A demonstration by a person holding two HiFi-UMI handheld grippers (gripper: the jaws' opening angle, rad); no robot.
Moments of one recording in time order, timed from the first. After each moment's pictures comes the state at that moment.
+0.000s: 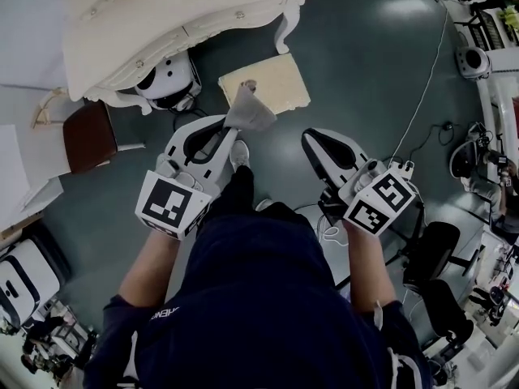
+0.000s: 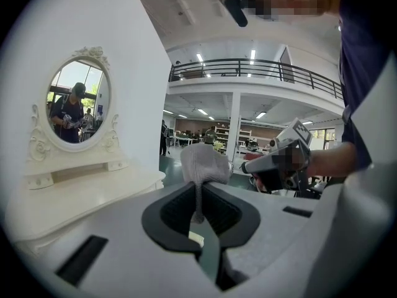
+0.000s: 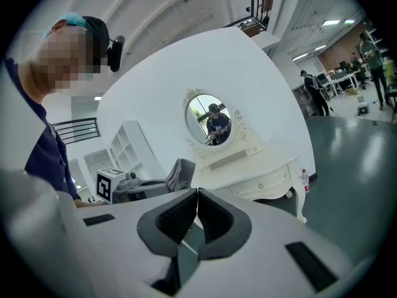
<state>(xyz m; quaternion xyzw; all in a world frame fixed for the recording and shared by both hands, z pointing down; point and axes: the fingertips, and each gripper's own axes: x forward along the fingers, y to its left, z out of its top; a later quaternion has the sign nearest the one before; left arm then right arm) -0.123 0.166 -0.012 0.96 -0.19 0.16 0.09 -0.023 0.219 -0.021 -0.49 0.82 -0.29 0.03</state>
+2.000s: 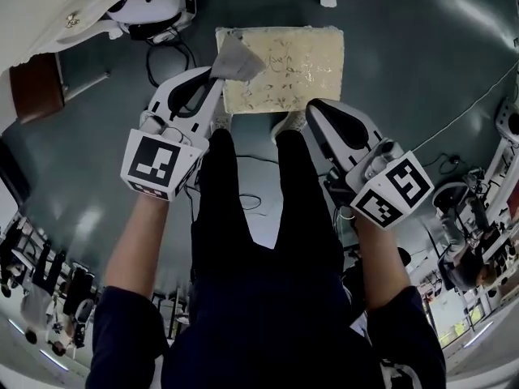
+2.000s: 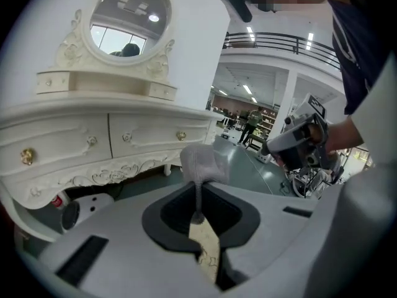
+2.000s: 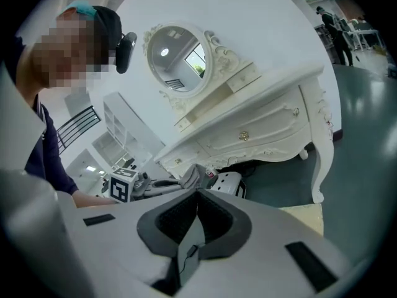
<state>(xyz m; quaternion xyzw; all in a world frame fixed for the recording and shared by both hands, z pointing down) -0.101 -0.041 0.330 0.89 -0.33 0.24 0.22 0.018 -0.007 0.276 -0.34 0.83 -0.42 -0.09</state>
